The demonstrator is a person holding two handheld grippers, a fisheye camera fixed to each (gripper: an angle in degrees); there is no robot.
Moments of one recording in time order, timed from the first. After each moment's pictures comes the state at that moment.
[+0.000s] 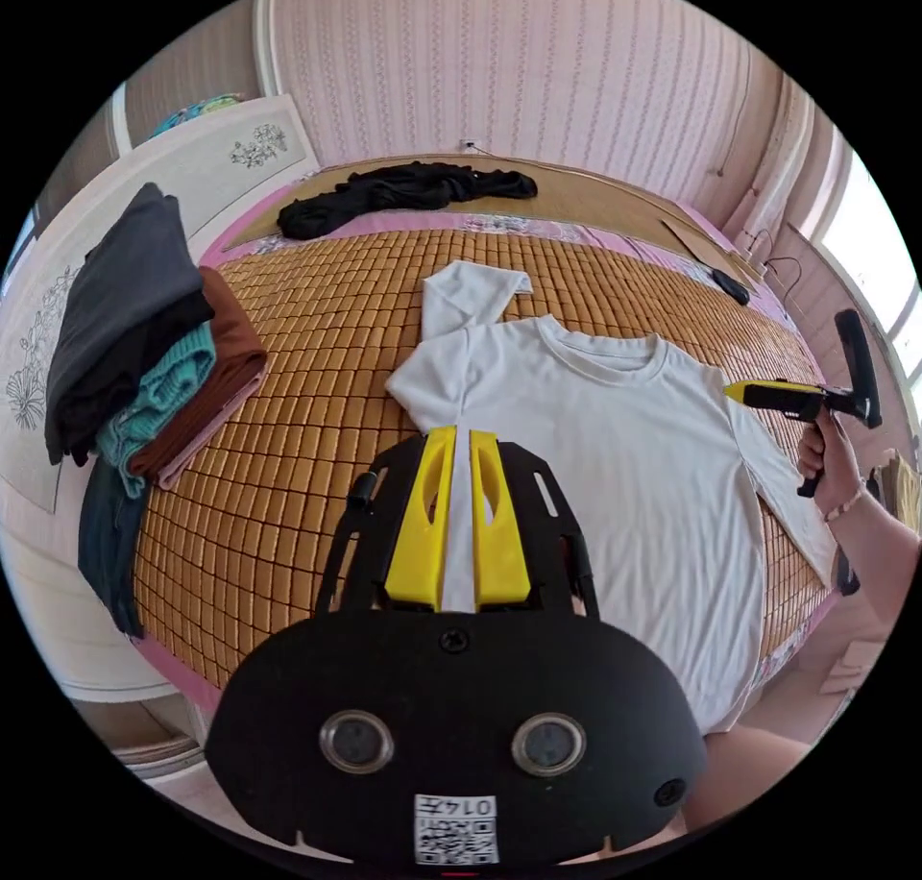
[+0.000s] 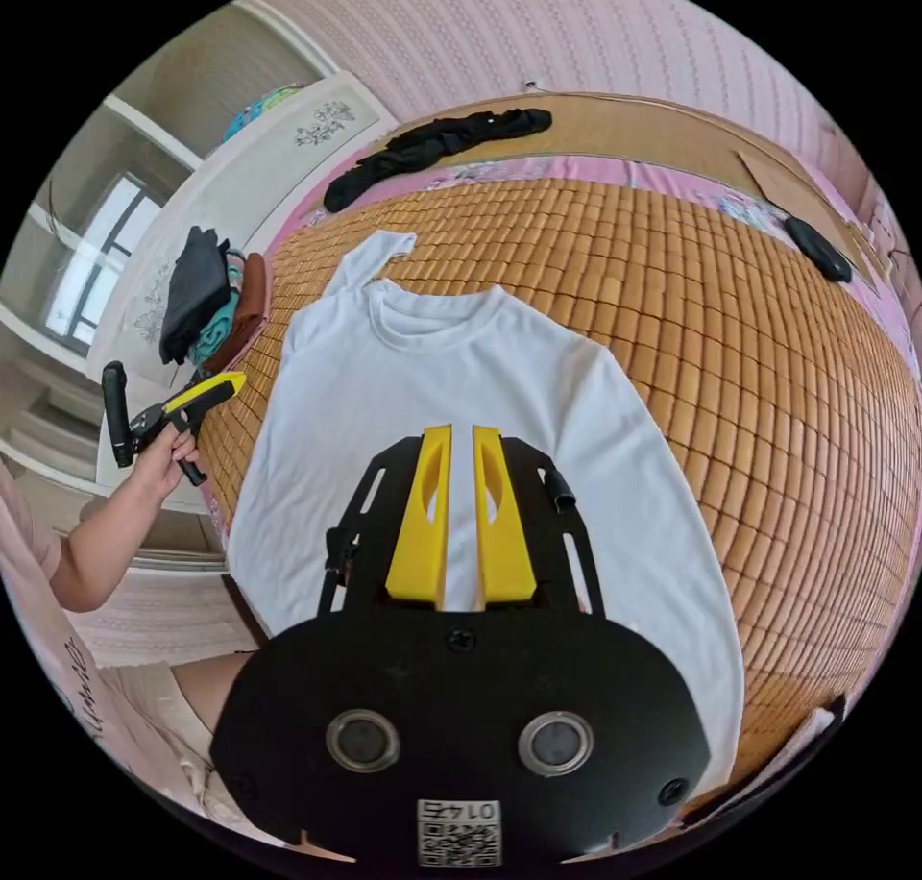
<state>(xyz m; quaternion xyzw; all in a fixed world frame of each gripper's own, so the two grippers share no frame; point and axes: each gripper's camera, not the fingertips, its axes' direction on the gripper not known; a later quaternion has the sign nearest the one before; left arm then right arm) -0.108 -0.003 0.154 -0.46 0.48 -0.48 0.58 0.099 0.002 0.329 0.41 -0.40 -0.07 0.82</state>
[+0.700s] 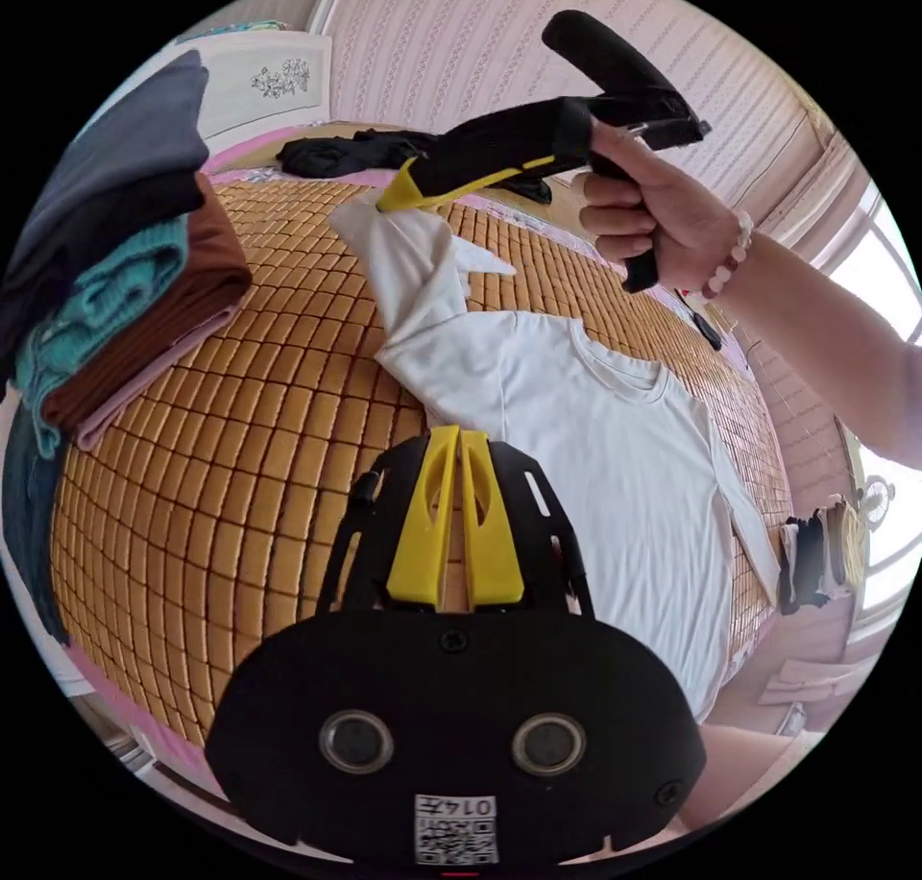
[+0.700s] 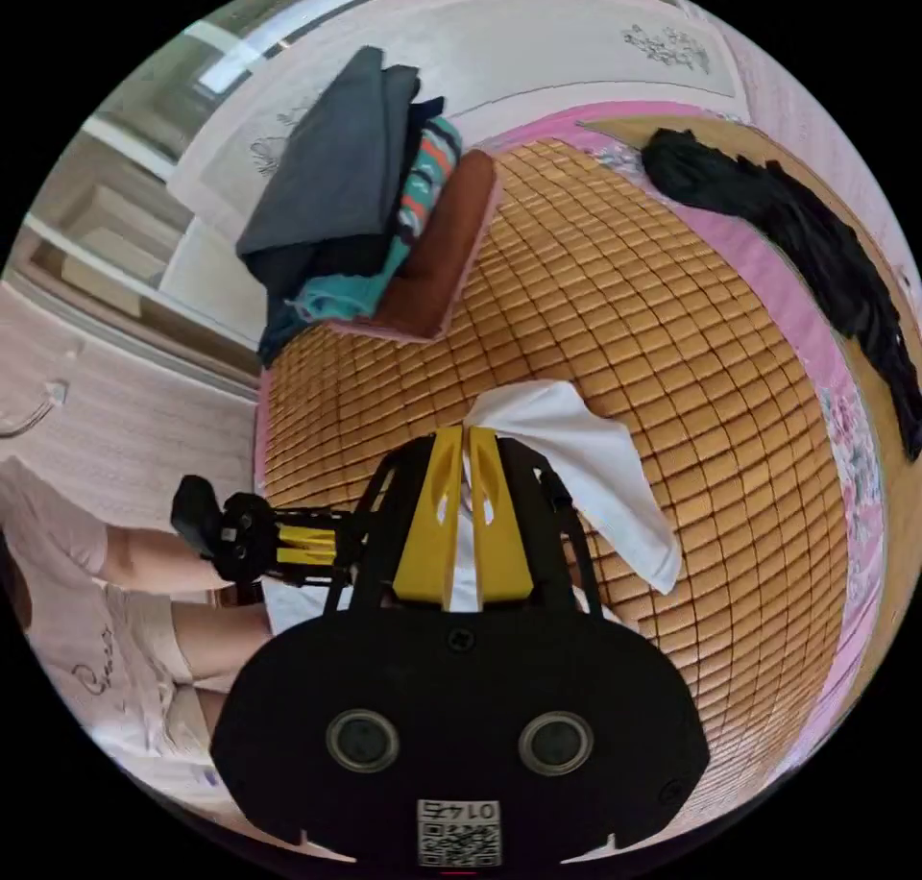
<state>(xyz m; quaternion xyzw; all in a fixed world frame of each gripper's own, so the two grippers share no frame) -0.103 0.150 0.134 -0.43 0.51 -0.57 0.48 -0.129 -0.175 -0.029 0.36 -0.34 -0.50 0.71</state>
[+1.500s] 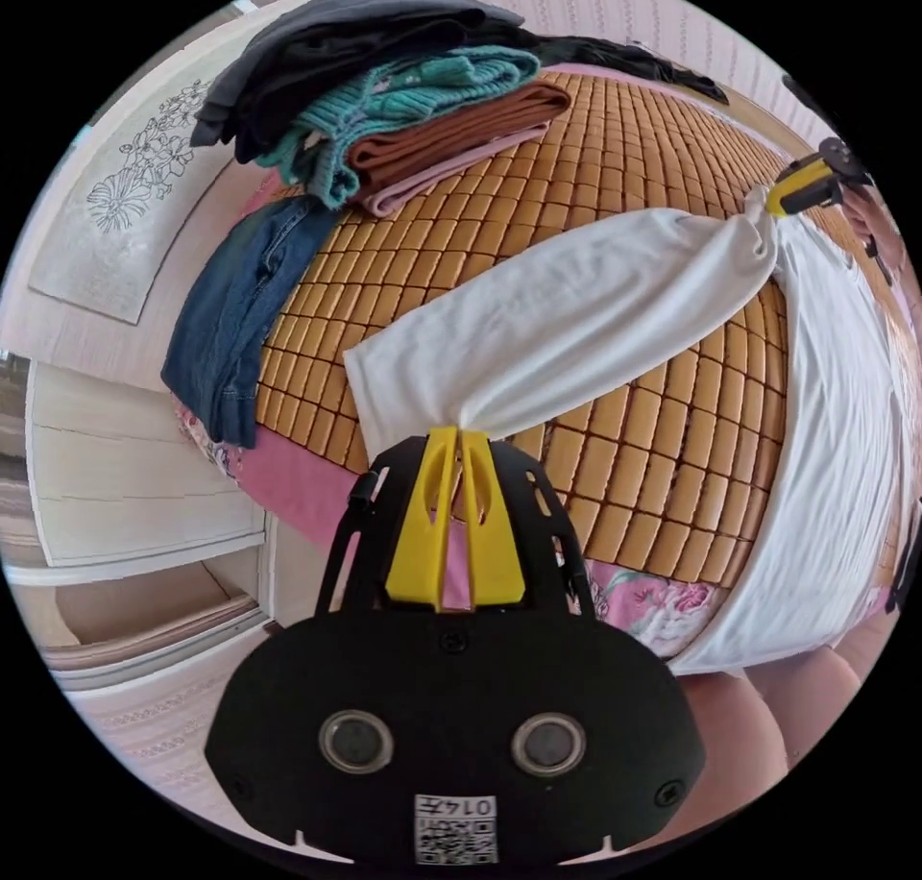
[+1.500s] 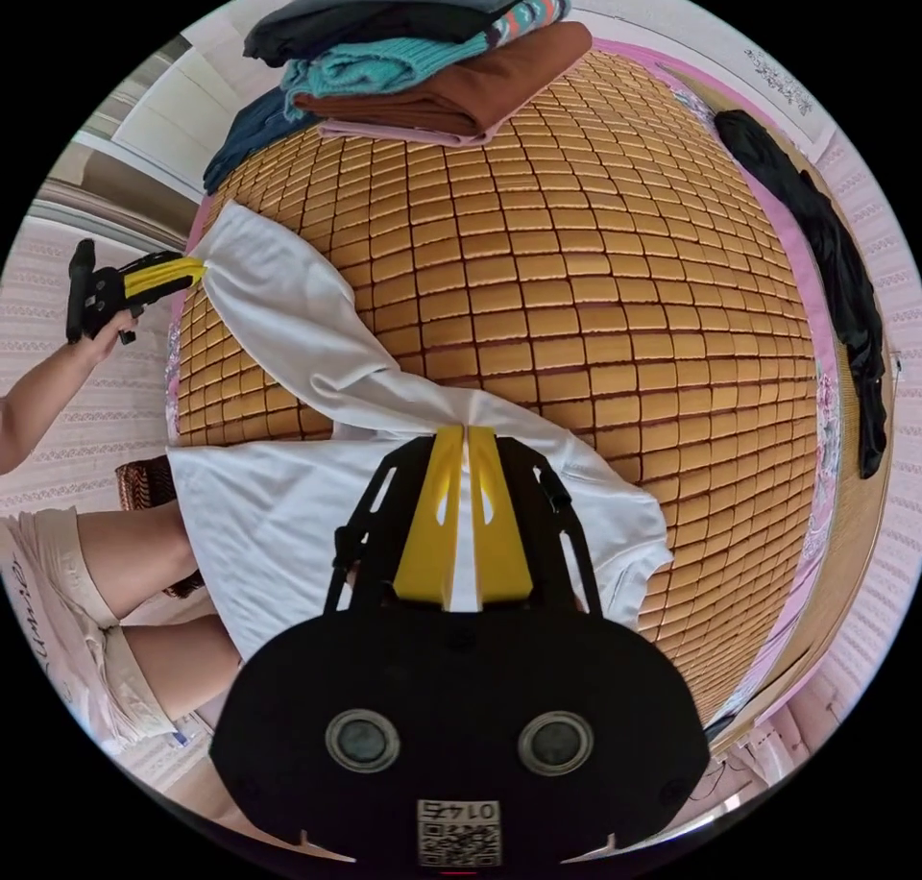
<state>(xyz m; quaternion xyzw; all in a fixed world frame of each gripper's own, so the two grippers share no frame) -0.190 0.304 -0.017 -0.66 0.41 -0.38 0.50 -0.191 -0.162 -0.029 0.31 -0.11 -0.47 0.82</state>
